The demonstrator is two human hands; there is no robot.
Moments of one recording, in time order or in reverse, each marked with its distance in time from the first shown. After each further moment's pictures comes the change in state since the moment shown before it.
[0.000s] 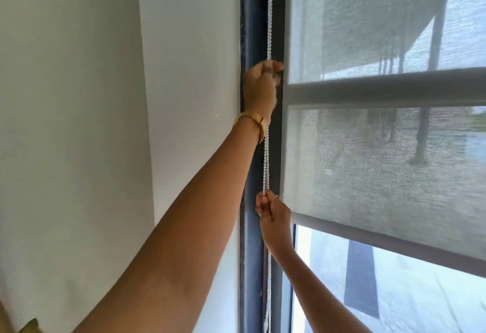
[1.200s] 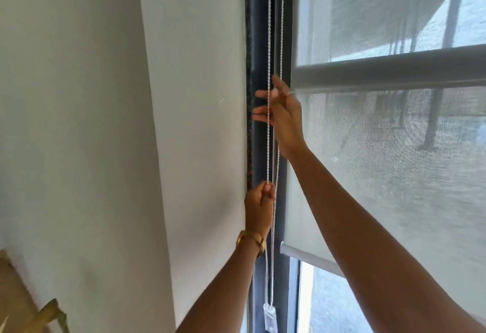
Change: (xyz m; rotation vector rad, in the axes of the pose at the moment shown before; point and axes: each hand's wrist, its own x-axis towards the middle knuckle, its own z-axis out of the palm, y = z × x) left_hand -0.161 -0.186 -0.067 0.313 0.055 -0.181; right_hand 0.133 -0.092 -0.006 0.408 -0.092 -0.084
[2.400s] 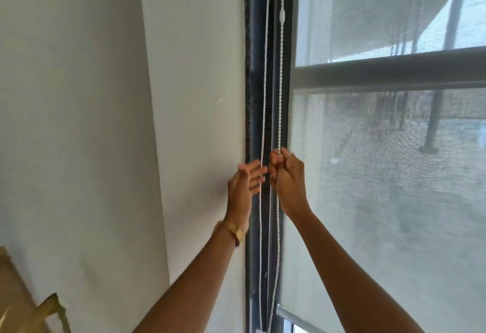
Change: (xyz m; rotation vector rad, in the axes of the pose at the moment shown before) left_hand -0.003 0.058 -0.035 -0.233 -0.123 -0.163; right_hand -0.100 0.032 -0.021 -0.217 0.065 0.115
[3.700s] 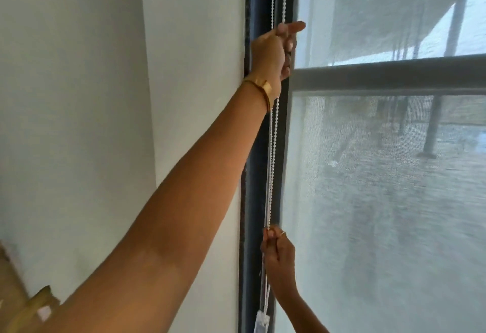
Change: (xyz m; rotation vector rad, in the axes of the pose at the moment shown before) left_hand 0.082 0.202 0.076 -0.230 -0.128 0.213; right_hand -0.131 0.086 -0.005 -0.155 0.105 0.108
